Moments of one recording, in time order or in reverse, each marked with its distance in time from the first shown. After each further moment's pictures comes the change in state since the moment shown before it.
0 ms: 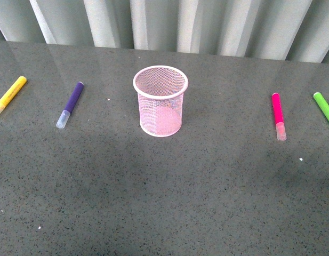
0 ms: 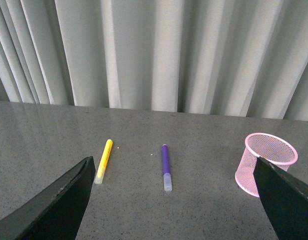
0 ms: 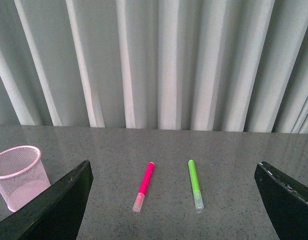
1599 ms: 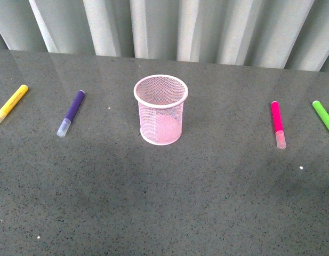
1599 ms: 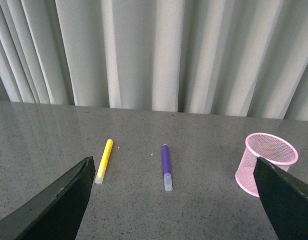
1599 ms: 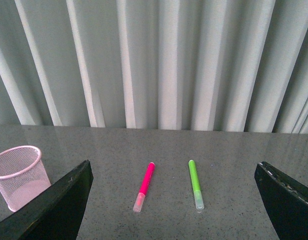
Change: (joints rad) left arm -0.001 0.002 0.000 -0.002 -0.006 -0.003; right arm 0.000 0.000 0.000 0.000 0.000 0.000
